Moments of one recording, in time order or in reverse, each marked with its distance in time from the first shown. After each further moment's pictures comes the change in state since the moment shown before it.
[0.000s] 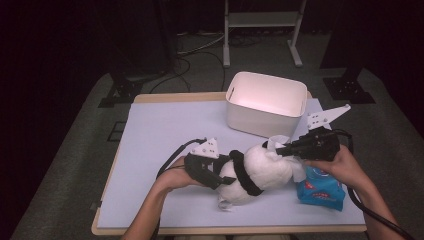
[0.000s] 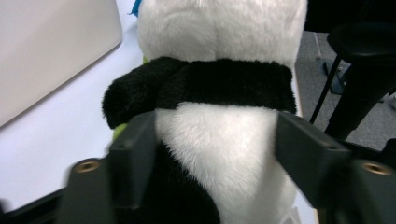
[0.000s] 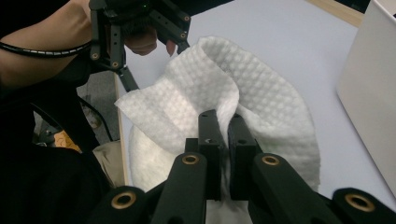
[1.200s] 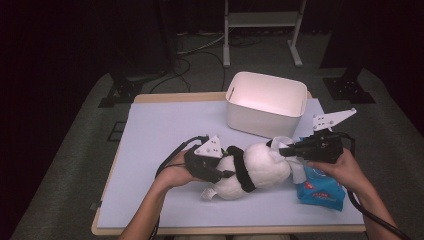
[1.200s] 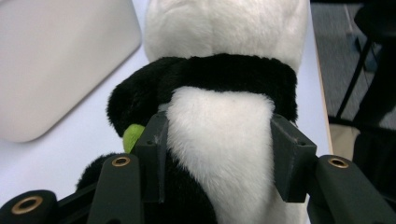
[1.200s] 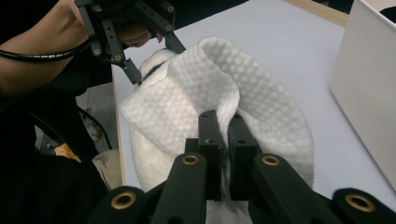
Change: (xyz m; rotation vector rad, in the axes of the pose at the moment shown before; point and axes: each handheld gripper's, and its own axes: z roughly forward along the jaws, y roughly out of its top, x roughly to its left) left arm -0.007 0.019 -0.010 0.084 0.092 0.125; right arm -0.006 -0.014 -0.004 -0.061 0.005 0.033
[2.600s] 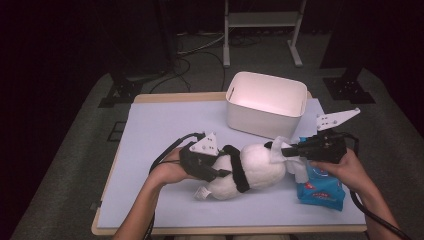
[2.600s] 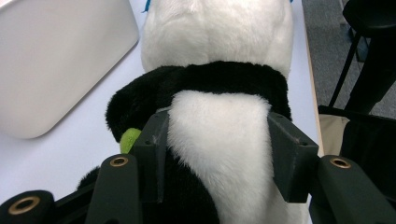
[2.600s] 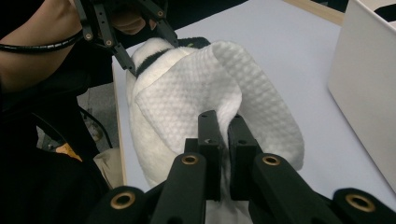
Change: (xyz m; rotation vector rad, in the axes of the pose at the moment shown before) left arm 0.004 0.005 -0.018 0.008 -0.016 0.005; right arm -0.002 -0.004 -0.007 -0.002 -0.004 0.008
